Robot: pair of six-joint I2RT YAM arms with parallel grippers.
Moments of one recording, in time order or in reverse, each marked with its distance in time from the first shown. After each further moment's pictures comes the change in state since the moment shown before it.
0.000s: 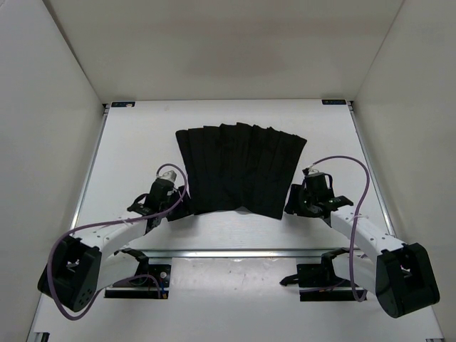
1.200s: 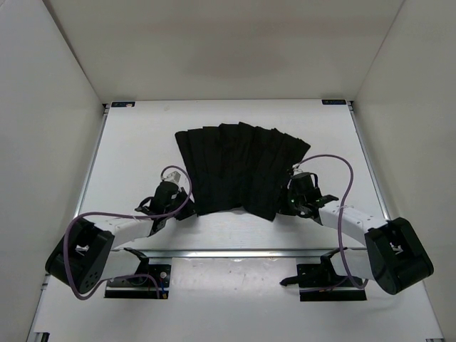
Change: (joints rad) left arm -0.047 0.152 -0.071 0.337 0.036 -0.144; right arm 0.124 0.180 -0.021 0.243 -0.088 0.082
